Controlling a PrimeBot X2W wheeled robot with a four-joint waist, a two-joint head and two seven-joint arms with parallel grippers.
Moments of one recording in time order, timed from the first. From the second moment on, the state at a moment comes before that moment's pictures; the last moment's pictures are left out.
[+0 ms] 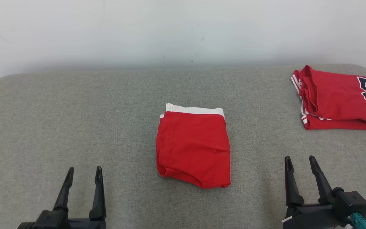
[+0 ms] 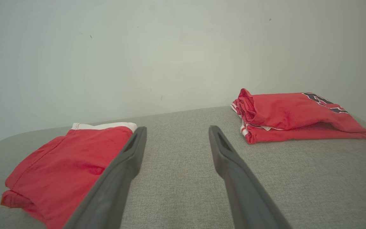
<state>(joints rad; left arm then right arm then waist) -0.02 0.05 -0.01 0.10 -0.13 -0.09 -0.26 -0.03 -0.05 -0.04 0.15 0.17 0.13 -0.26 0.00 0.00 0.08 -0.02</state>
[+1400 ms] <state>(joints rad) 0.04 0.05 0.04 0.09 -0.13 -0.11 -0.26 -0.01 -0.05 -0.05 0.18 0.17 0.13 -0.26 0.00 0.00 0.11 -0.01</state>
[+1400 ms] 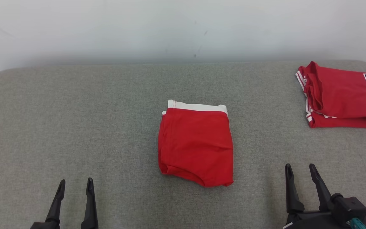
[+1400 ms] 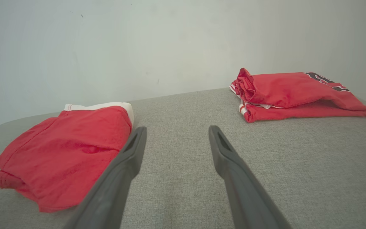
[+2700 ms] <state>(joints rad) 0.04 0.05 0.04 0.09 -0.13 -0.10 -0.26 -0.01 -0.05 -0.05 0.19 0.17 0.13 -0.26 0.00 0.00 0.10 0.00</state>
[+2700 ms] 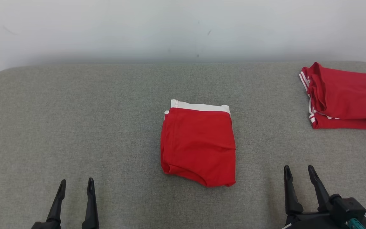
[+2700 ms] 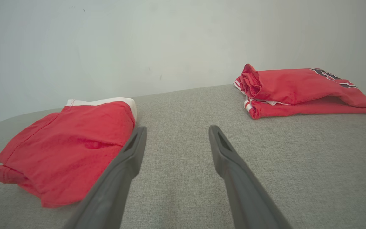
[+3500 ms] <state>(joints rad) -0.01 0.05 0.00 0.10 -0.14 -0.11 -0.26 -0.34 -0.05 0.02 0.41 0.11 0.13 -0.26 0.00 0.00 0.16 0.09</state>
